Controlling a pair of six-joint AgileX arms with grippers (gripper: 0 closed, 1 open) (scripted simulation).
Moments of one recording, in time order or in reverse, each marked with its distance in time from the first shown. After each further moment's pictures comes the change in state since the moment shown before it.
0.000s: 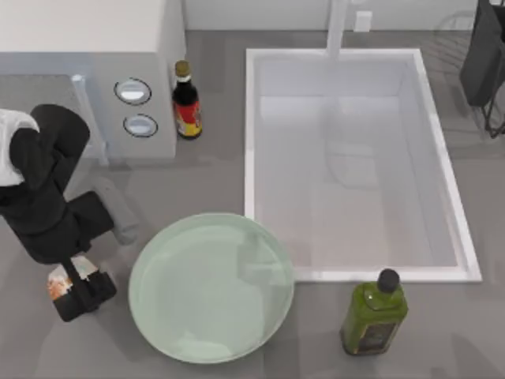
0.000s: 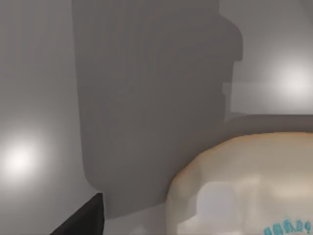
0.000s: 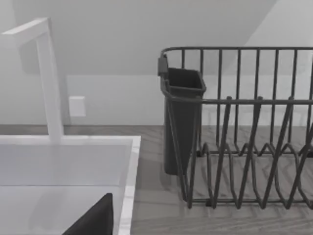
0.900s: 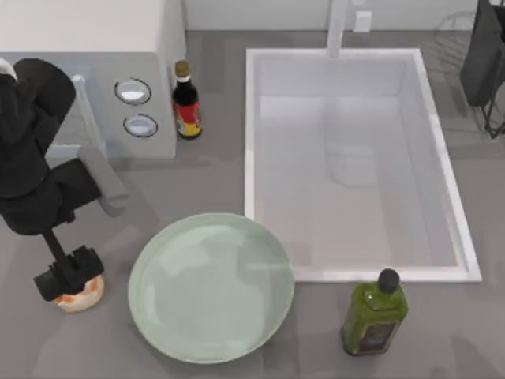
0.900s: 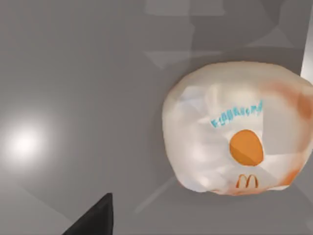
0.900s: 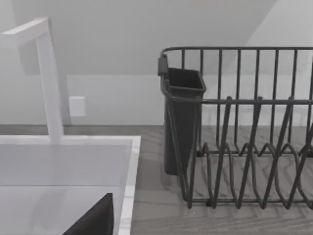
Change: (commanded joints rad) left arm 0.003 -0.169 0.164 -0.329 0.000 -0.006; right arm 0.000 0.000 0.000 0.000 0.000 0.000
